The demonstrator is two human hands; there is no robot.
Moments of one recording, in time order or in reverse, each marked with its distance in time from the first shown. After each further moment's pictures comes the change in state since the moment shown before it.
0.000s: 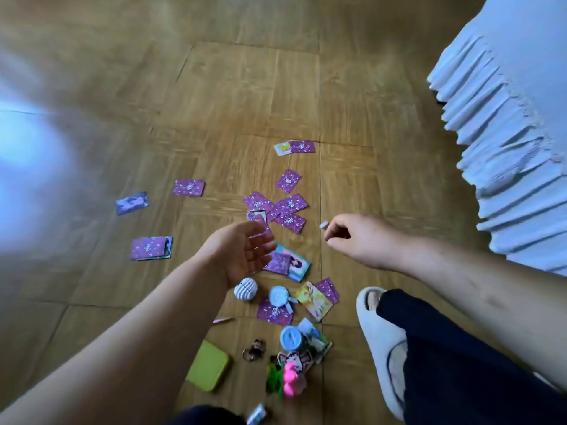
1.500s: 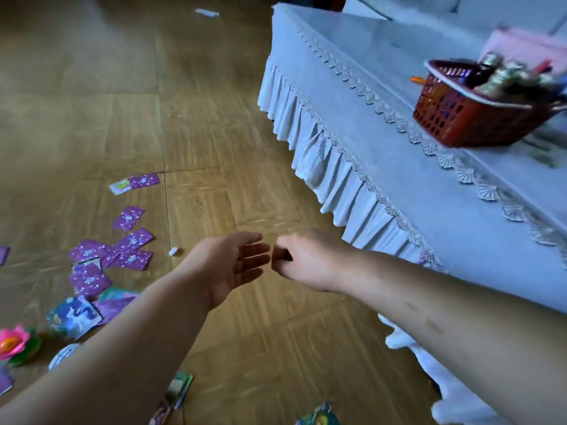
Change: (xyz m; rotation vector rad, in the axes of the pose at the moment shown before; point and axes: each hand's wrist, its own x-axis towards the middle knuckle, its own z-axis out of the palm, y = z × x) left_hand -0.036 -0.122 0.253 0.329 -0.323 0.120; right_hand -0.181 0.150 -0.043 -0.076 0.194 0.168
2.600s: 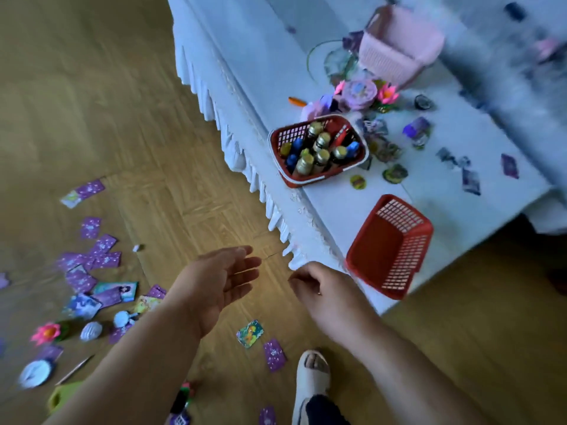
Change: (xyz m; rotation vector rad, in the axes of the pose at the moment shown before) left_hand -0.202 0.166 0.213 0.087 0.007 -0.329; right_hand -0.234 0.035 -0.241 0.680 0.127 0.510
